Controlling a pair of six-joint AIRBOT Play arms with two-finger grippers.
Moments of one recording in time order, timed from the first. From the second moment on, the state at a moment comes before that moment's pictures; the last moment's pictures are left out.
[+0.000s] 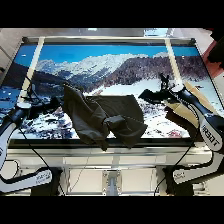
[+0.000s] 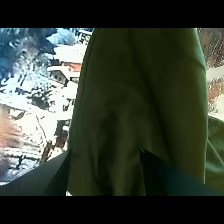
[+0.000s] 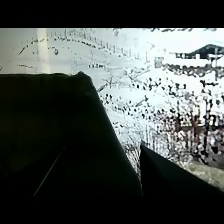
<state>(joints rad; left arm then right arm) 0.24 -1.33 0.75 0.63 -0.57 -1.07 -0.02 -1.61 1.12 -0.73 0.84 1.20</state>
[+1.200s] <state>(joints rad) 0.24 -1.42 0.85 0.69 -0.70 -1.13 0.03 -1.80 1.30 -0.62 0.92 1.08</state>
